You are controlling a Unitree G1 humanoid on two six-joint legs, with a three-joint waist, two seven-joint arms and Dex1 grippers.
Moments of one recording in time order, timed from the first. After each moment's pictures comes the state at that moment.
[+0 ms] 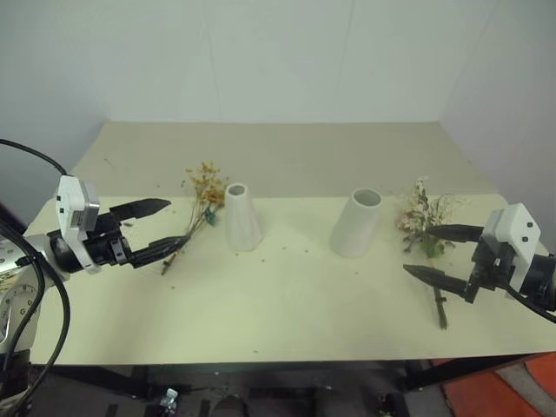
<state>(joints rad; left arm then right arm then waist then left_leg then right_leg) -0.26 0.89 0.41 -0.16 -0.69 0.46 -1.12 -0.05 -0.98 -0.42 -0.40 0.55 0.47 0.98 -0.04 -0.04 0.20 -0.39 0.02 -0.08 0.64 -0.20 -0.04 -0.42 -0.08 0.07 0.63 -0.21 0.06</state>
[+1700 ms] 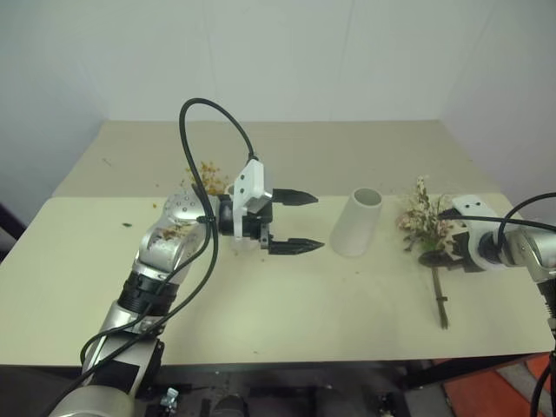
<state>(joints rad) -0.80 0.46 -0.16 0.01 -0.42 0.37 -1.18 -0.81 -0.97 0.19 0.26 0.33 1.29 0.65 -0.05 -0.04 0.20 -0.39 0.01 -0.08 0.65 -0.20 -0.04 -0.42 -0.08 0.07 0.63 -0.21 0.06</state>
